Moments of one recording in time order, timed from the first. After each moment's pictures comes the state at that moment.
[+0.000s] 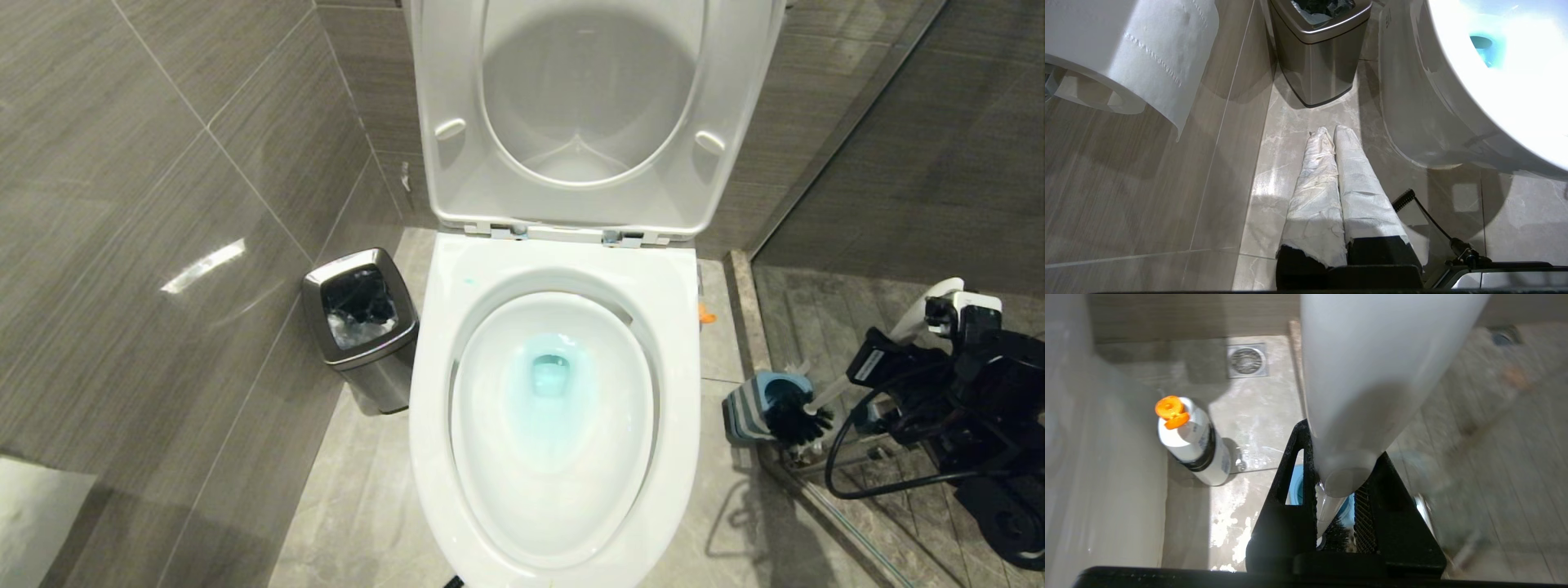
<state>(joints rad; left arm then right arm) 0.00 0.00 -0.02 0.02 0.00 0.00 -0.05 1.97 -0.45 -1.52 -0.29 0.09</state>
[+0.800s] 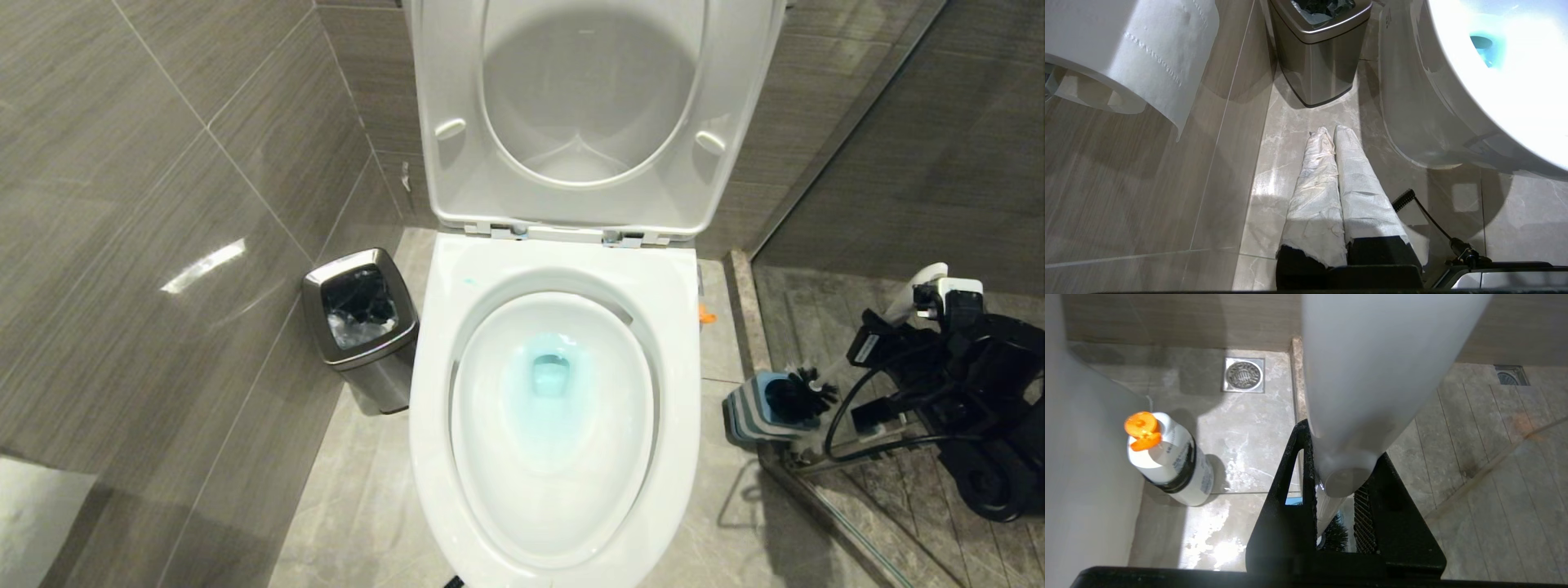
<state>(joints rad) 0.00 0.00 -0.02 0.02 0.00 0.00 -0.16 2.09 -0.62 -1.52 -0.14 0.00</state>
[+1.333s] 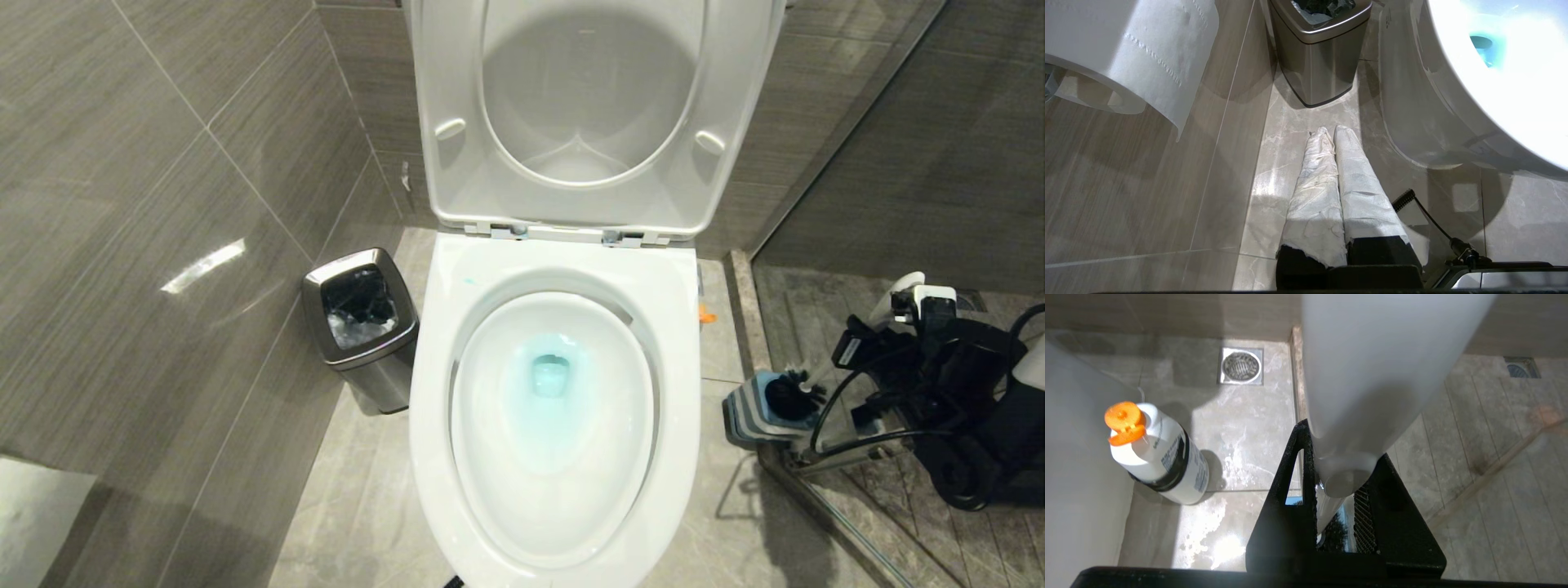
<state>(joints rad) 0.00 0.00 -0.02 0.02 0.00 0.00 -0.16 2.19 -0.70 -1.52 -0.13 0.00</state>
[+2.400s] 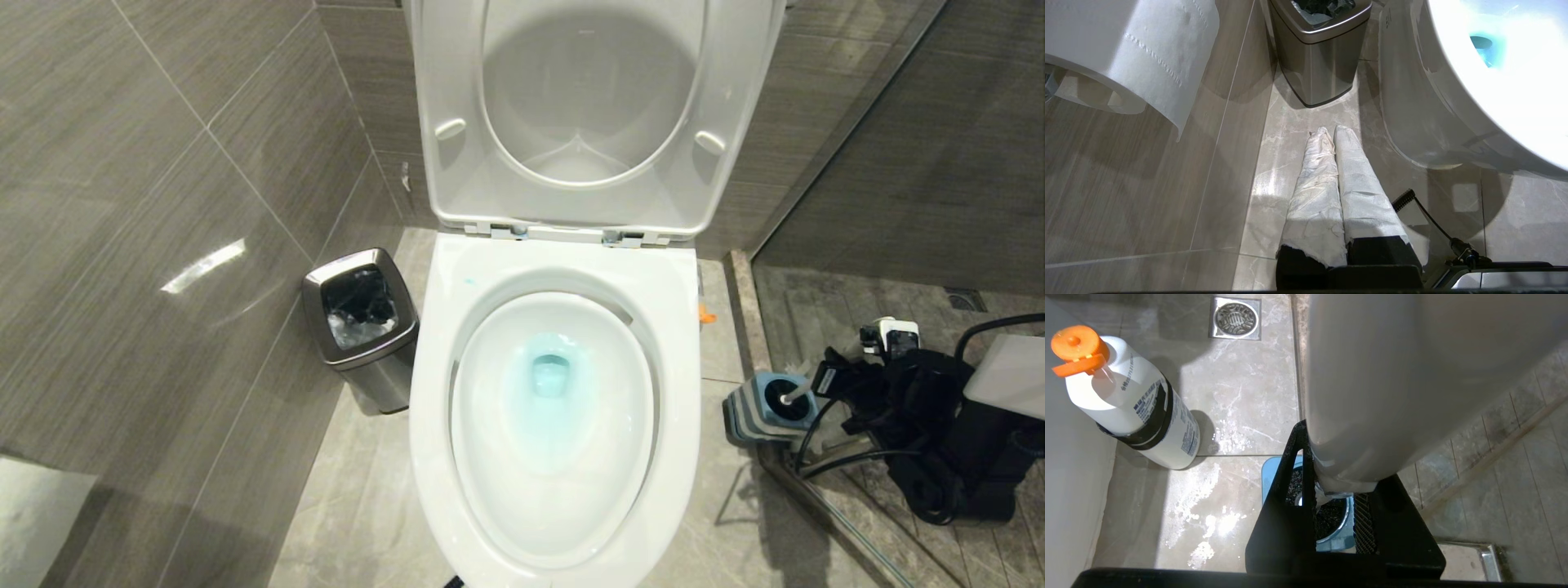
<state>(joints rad) 0.00 0.00 -0.02 0.02 0.00 0.00 -0.16 2.34 -0.72 -1.52 -0.13 0.00</state>
